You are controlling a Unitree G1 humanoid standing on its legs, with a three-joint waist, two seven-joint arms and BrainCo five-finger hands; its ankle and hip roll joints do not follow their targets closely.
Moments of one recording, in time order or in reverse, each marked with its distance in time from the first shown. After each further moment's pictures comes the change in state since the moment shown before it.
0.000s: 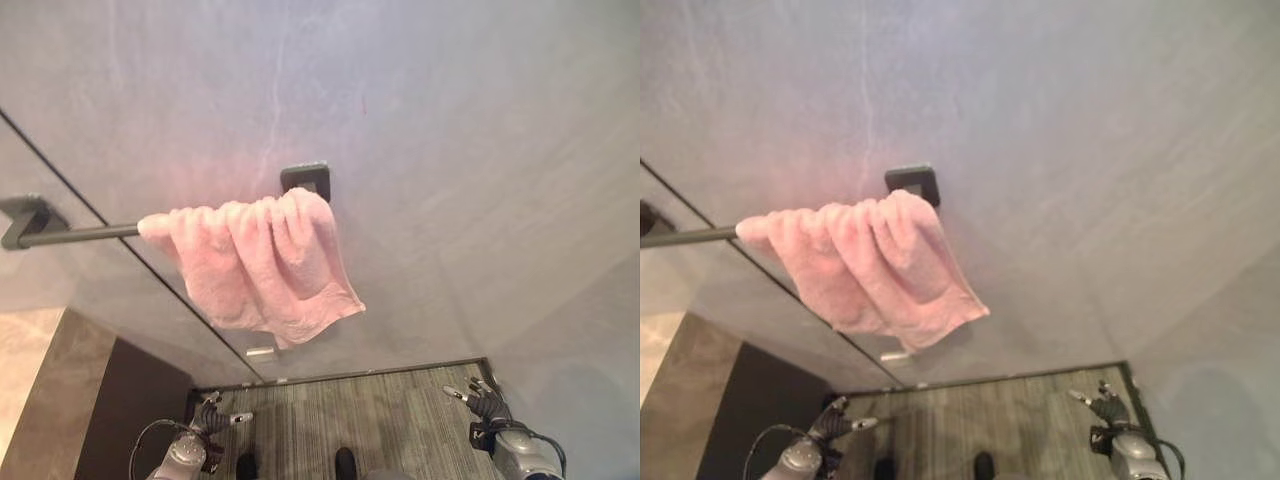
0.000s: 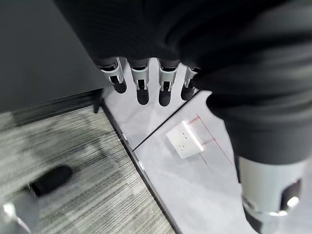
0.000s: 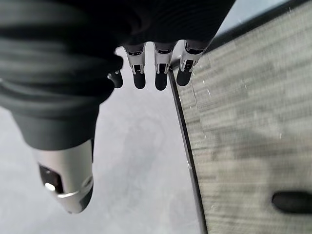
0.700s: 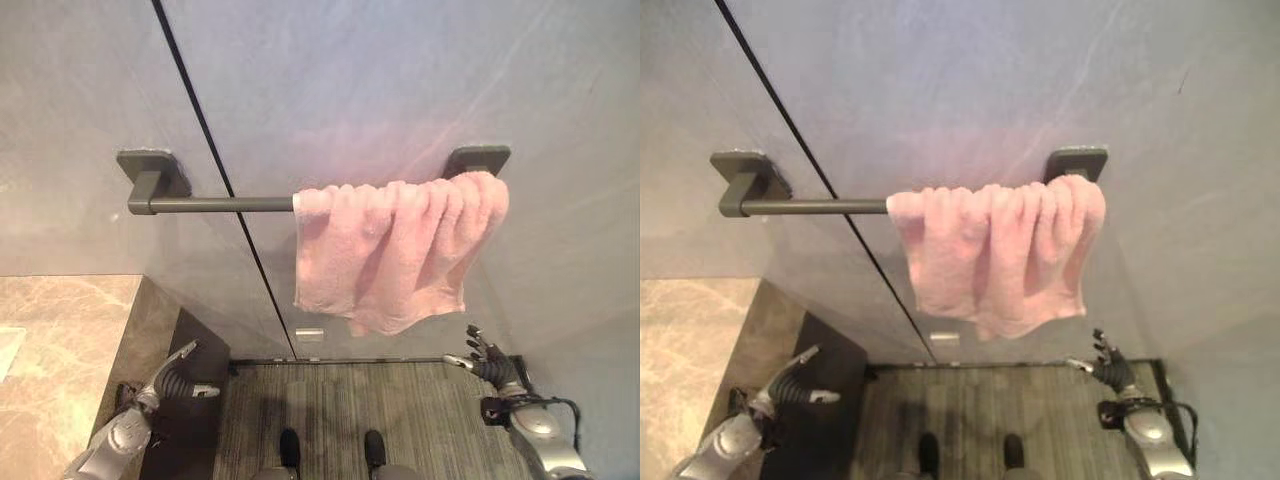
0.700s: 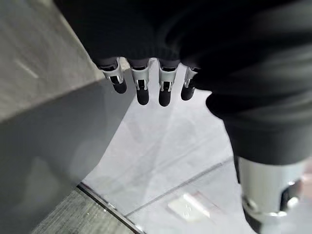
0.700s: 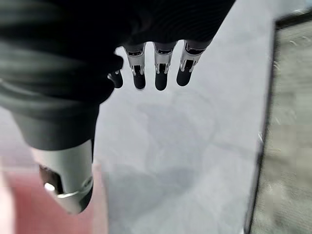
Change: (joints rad) left arm 0.245 0.421 0.053 -0.587 0.119 -0.143 -0.046; right arm 0.180 -0.149 -0.114 -0.500 -0.052 -0.077 0.049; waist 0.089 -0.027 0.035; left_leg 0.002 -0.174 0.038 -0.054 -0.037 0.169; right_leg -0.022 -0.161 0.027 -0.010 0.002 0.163
